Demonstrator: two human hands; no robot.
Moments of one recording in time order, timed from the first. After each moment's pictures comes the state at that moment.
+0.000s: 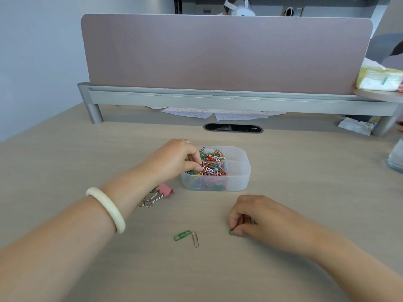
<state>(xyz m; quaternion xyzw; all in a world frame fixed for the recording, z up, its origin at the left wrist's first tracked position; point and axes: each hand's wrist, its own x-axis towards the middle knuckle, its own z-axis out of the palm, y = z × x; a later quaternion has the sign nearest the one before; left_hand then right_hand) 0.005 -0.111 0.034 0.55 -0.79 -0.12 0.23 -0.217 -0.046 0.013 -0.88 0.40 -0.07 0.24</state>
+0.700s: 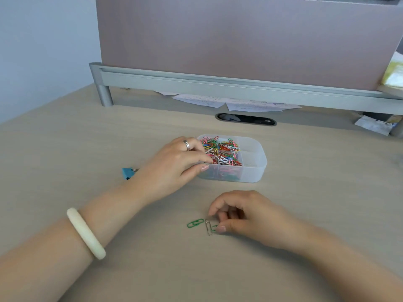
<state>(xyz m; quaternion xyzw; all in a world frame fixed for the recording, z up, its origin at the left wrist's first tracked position) 0.032 -0.061 0.012 0.46 -0.84 -0.02 0.28 -0.177 -0.041 0.002 -0.86 0.33 -0.13 0.36</state>
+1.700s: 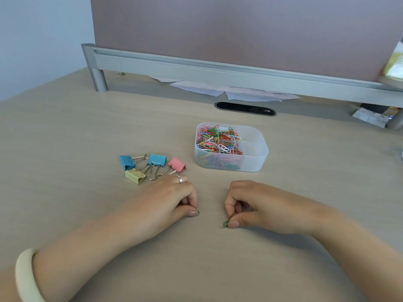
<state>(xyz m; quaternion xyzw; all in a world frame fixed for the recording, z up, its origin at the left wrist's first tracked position) 0.034 -0.002 -0.021 0.52 -0.82 -0.14 0.19 -0.190 -0.044 0.011 -0.89 0.34 -0.02 0.30</state>
